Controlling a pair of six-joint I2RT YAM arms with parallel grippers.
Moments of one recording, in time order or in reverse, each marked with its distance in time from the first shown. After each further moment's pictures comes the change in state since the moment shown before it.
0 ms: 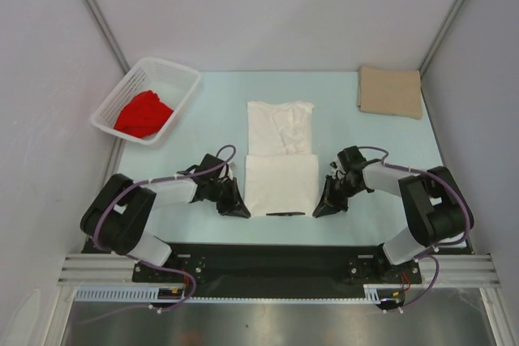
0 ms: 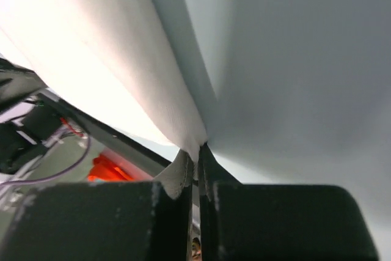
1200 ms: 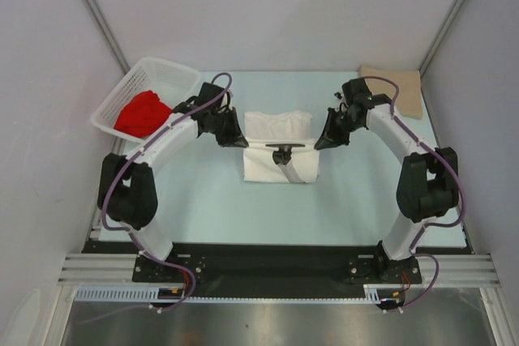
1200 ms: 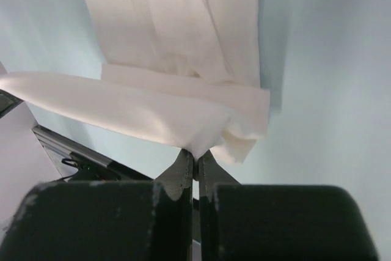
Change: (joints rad) left arm 0.112 0.121 0.739 -0.462 -0.251 0.141; right arm -0.071 0.118 0.699 -0.342 0.189 -0.092
